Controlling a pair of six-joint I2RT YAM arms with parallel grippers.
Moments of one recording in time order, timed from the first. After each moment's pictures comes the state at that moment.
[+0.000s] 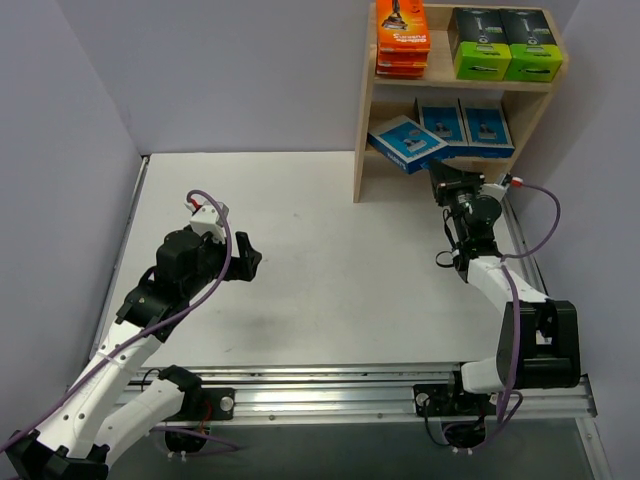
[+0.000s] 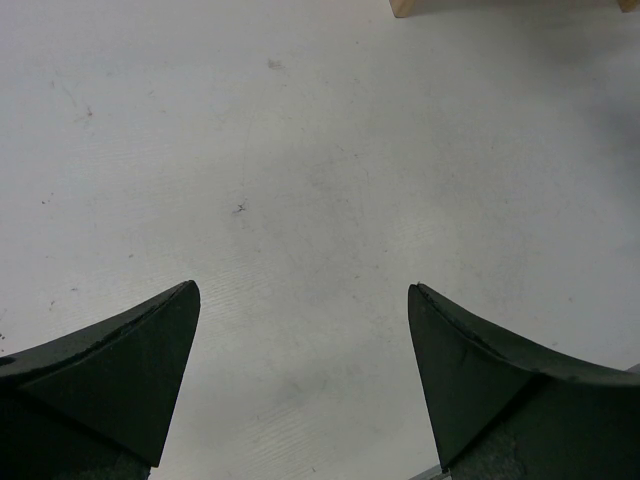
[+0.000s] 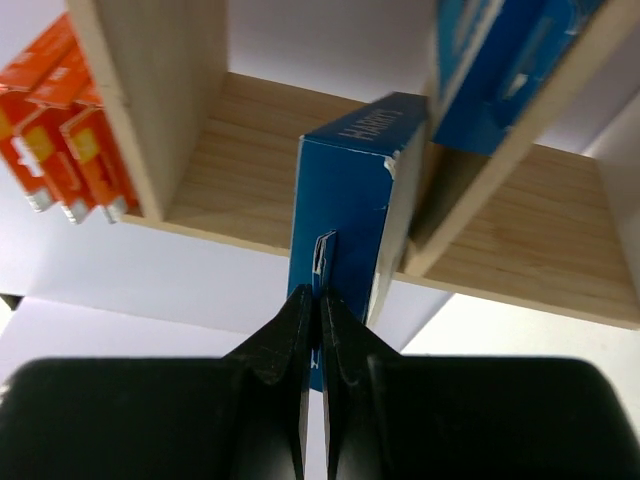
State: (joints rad) left arm -0.47 0.82 0.85 -0.44 -0.03 -0.28; right arm 0.01 1.39 0.71 0.85 -0.09 1.41
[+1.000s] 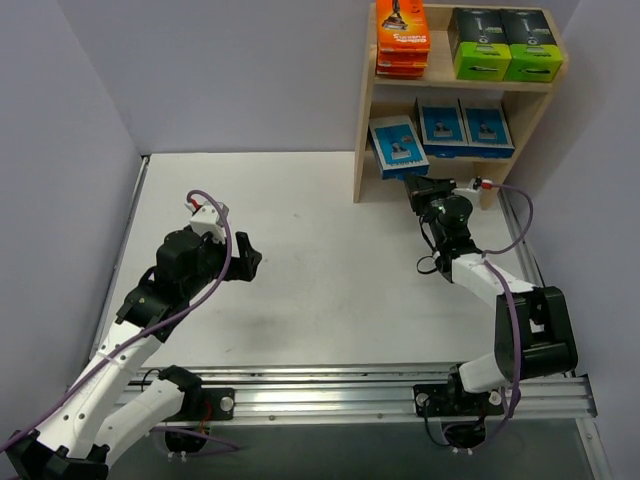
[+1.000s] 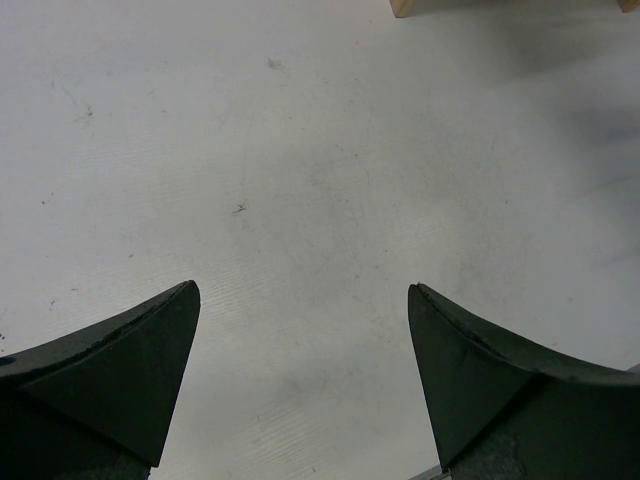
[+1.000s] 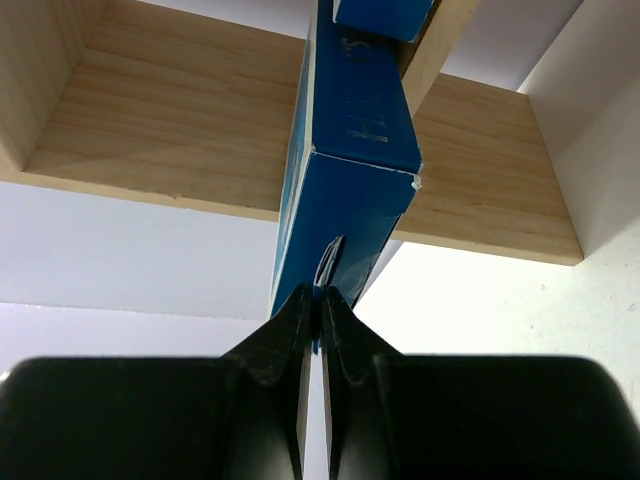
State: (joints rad) left arm -0.47 0.82 0.85 -0.44 -0.03 -0.28; right arm 0.16 1.44 0.71 0.74 0.03 1.33
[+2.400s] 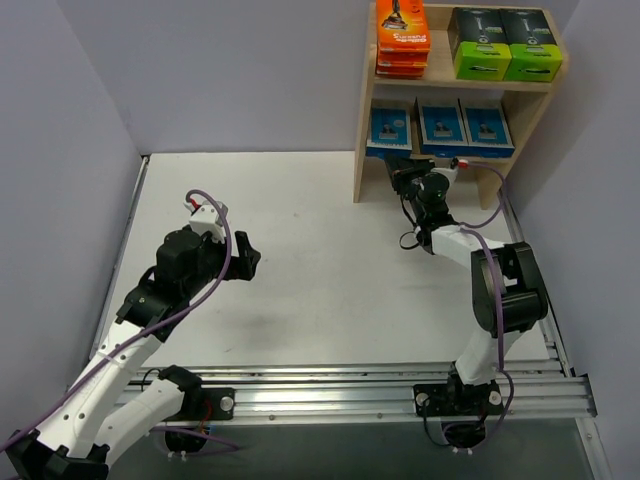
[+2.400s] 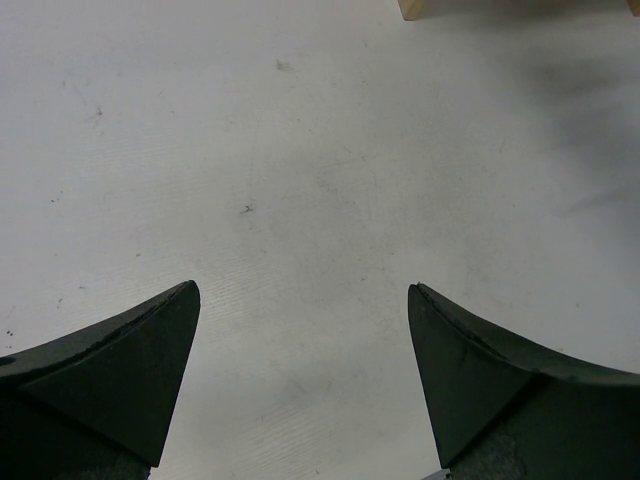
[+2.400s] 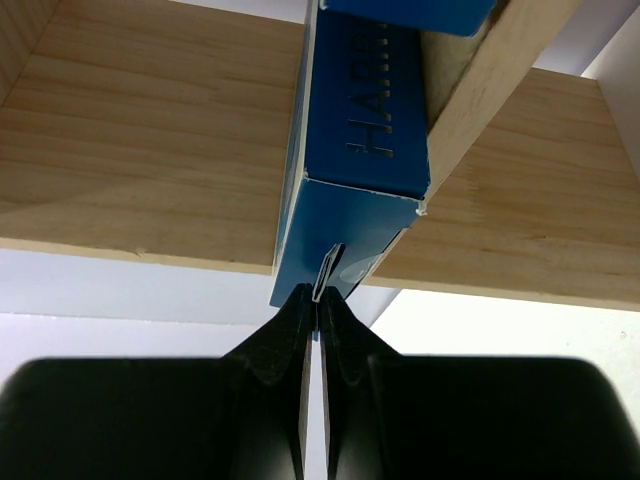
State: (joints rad) left arm -0.47 0.82 0.85 -0.44 -0.05 -0.28; right arm 0.21 1.75 0.97 0.79 0.03 1.39
